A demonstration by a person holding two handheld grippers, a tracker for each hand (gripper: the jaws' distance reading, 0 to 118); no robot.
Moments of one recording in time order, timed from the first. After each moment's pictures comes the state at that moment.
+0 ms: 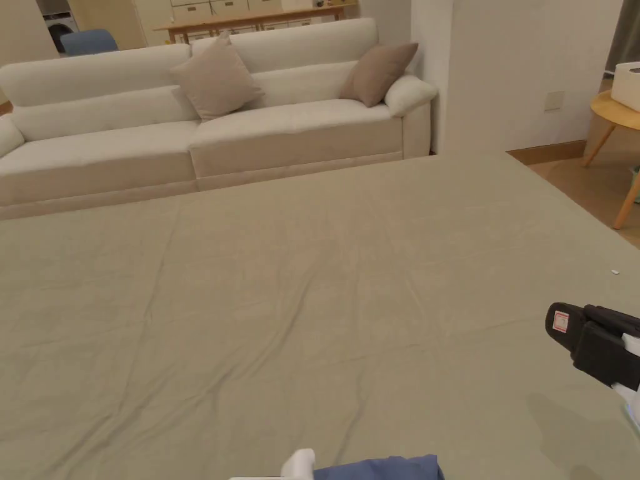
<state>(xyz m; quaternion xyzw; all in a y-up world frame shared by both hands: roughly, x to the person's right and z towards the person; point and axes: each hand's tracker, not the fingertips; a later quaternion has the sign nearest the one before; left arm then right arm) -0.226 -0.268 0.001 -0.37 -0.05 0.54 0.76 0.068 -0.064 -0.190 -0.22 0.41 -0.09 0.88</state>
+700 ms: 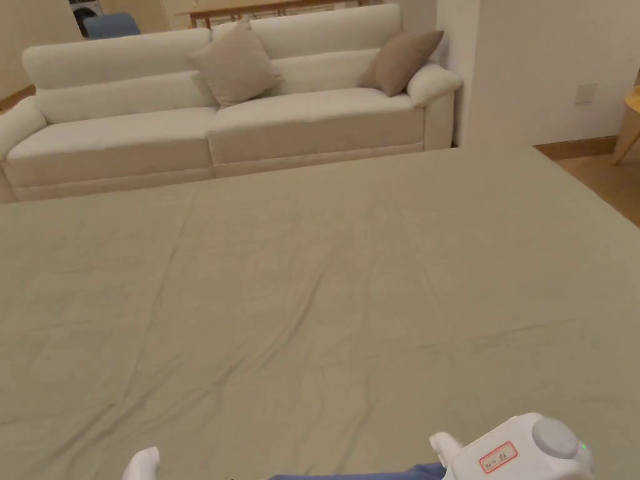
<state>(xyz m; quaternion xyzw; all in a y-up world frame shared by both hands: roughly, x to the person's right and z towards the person) -0.304 -0.181 0.139 -0.24 0.06 0.51 0.82 -0.085 -0.289 -0.222 -0.71 0.58 0.02 0.41</state>
